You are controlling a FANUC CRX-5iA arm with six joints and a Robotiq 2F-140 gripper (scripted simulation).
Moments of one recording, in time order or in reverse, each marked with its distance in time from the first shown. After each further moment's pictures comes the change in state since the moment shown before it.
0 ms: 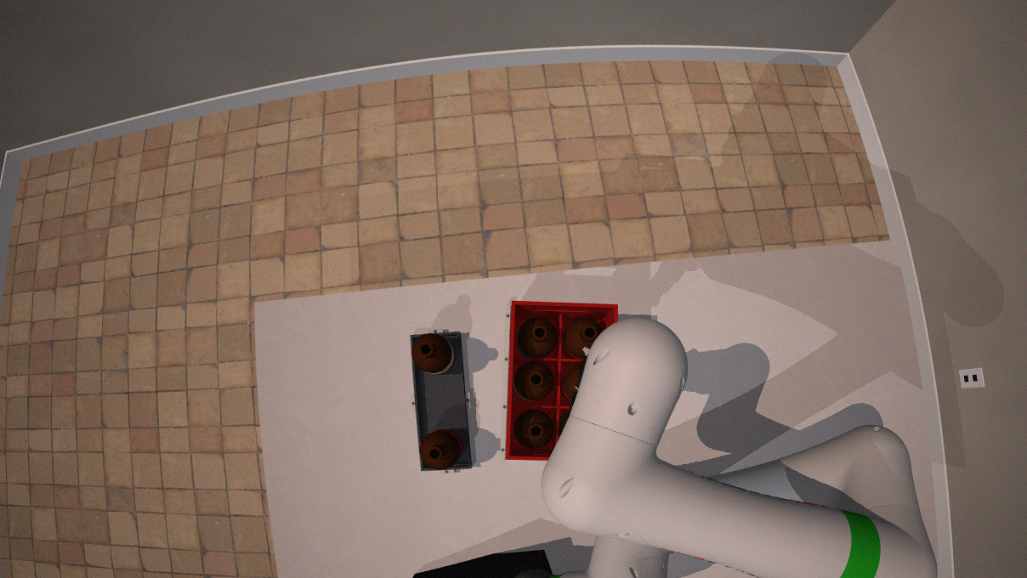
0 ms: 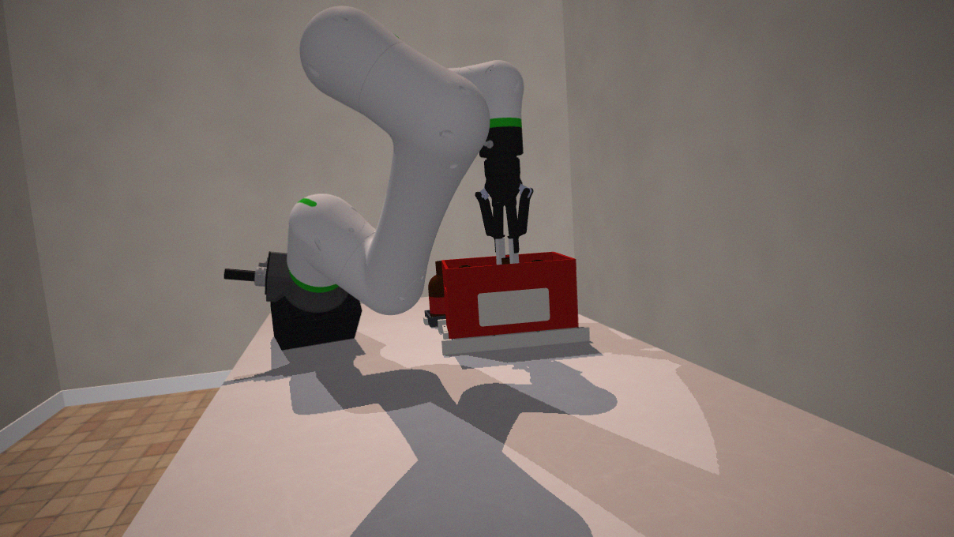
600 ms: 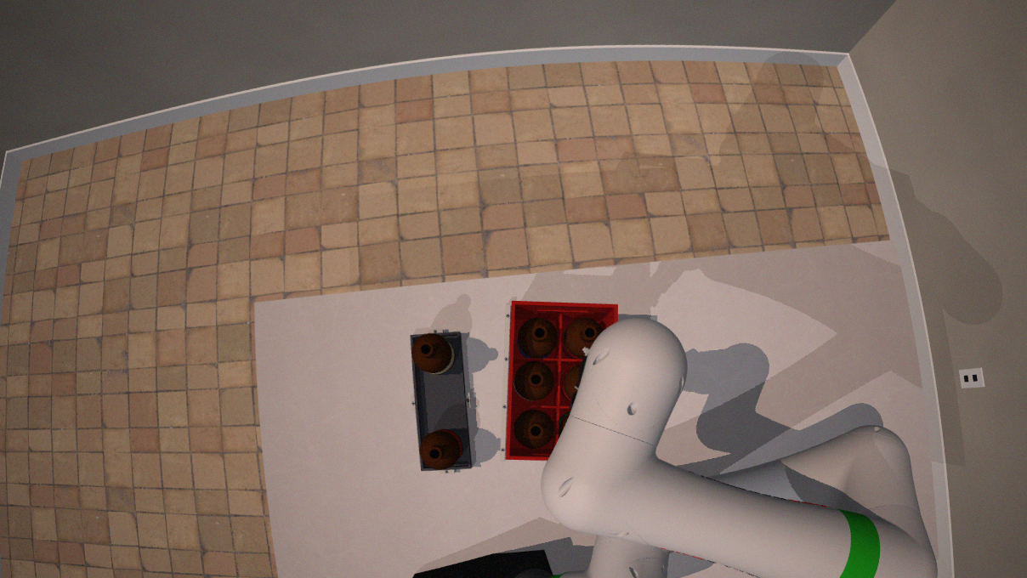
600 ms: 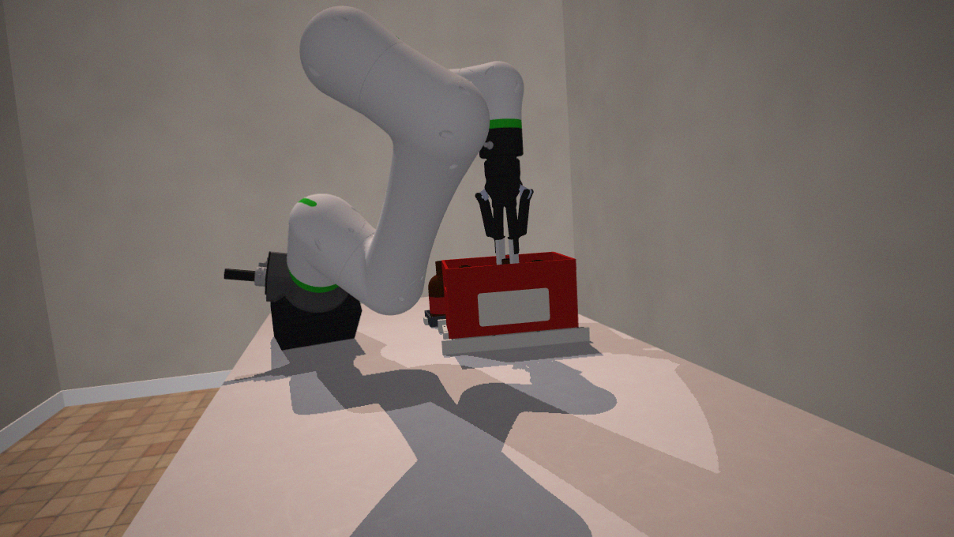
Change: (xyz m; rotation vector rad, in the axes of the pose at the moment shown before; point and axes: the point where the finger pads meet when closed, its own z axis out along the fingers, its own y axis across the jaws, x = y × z) arm 0.000 0.000 0.002 0.000 0.000 0.000
